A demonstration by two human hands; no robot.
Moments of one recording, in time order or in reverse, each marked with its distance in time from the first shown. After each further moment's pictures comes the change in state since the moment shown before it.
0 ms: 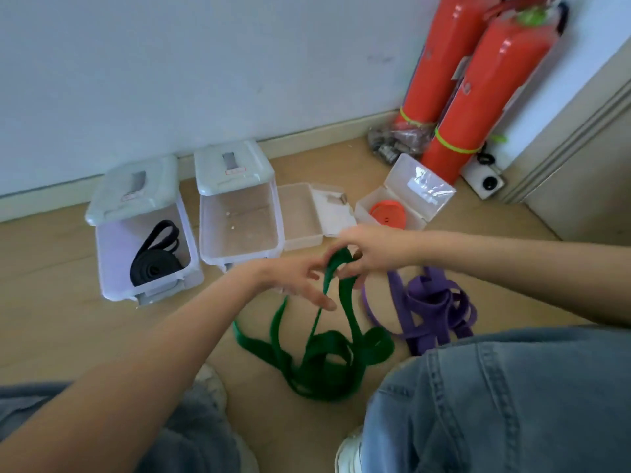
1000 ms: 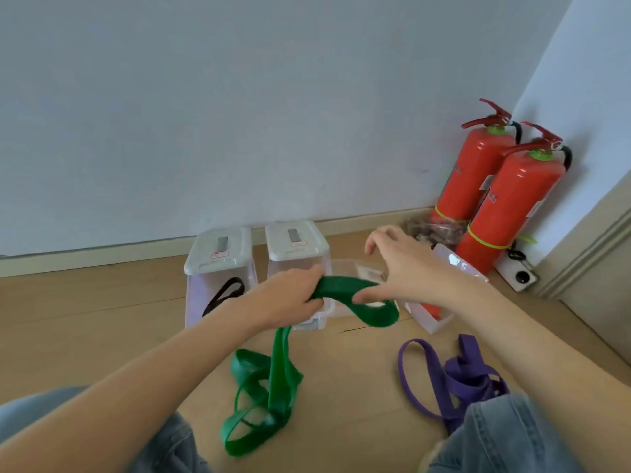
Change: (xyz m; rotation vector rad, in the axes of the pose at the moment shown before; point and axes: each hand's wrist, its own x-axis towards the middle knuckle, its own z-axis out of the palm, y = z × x) left_hand -0.155 0.023 -0.025 0.566 0.696 0.093; right_hand -0.044 -0.138 -0.023 -0.466 0.496 0.098
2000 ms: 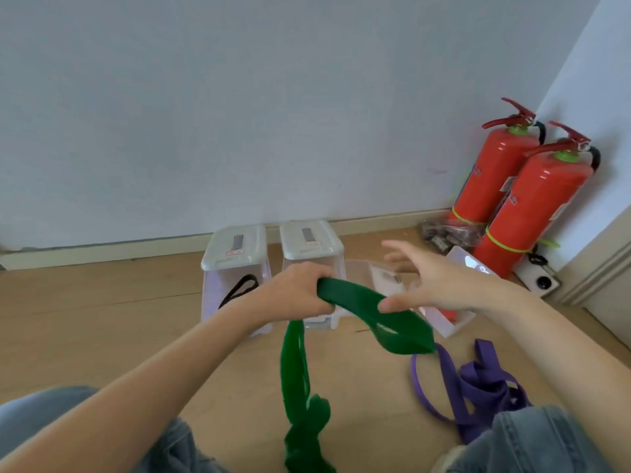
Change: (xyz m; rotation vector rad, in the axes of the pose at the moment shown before) left_hand -0.016 0.009 -0.017 -0.282 -0.014 -0.150; right_hand -0.012 0.011 0.002 0.481 -0.206 0.037
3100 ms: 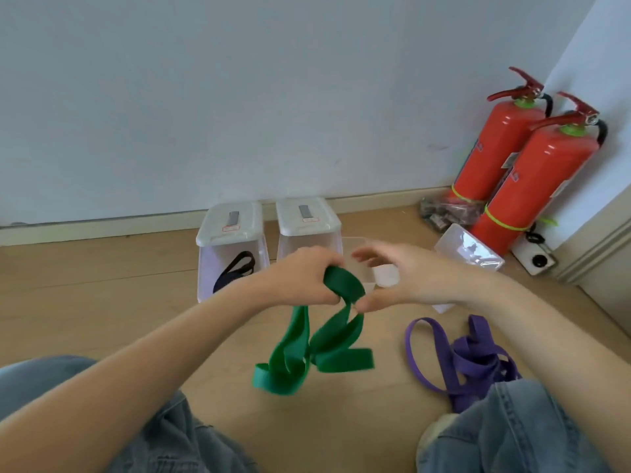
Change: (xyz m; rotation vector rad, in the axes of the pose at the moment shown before) left_hand -0.007 0.015 0.005 0.021 -0.058 0.057; right_hand -0.007 -0.013 0.027 -0.108 -0.089 -0.072
